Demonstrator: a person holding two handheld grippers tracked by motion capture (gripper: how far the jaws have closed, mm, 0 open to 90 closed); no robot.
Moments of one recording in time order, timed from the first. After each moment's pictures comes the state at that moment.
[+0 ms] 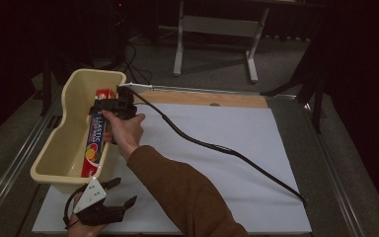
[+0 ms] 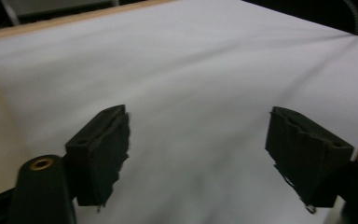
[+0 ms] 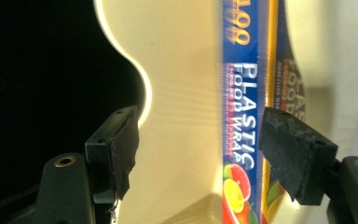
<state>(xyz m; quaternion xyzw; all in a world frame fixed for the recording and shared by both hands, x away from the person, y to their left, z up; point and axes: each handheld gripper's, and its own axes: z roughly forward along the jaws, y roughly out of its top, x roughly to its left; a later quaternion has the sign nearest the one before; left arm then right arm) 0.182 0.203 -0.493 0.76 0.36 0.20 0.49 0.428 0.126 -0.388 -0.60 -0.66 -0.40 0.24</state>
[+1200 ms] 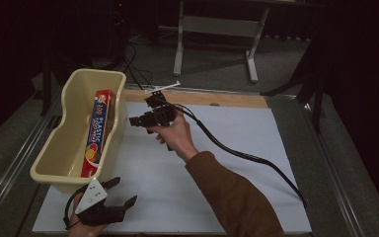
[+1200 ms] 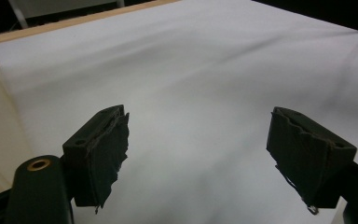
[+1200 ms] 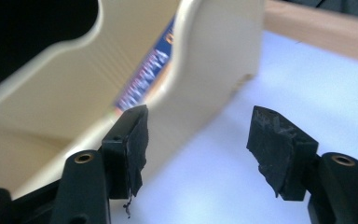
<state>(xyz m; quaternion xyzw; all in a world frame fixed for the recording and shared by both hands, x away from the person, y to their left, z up) 0.181 0.202 -0.492 0.76 0.36 0.21 0.49 0.405 0.023 -0.373 -0.37 -0.82 -0.43 0.00</state>
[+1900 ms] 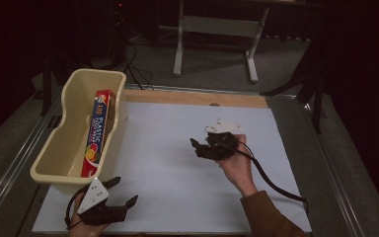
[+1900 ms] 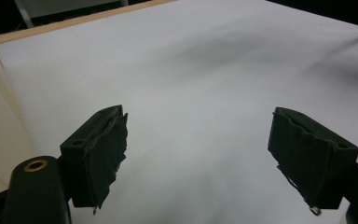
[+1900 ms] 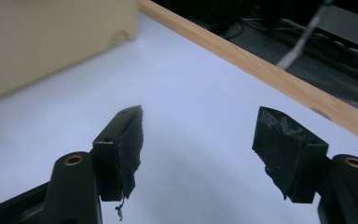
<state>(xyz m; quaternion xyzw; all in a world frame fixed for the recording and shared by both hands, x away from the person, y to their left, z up) 0.182 0.198 -0.493 0.77 0.37 0.22 0.48 0.334 -0.140 -0.412 -0.33 -0.81 -0.41 -0.24</state>
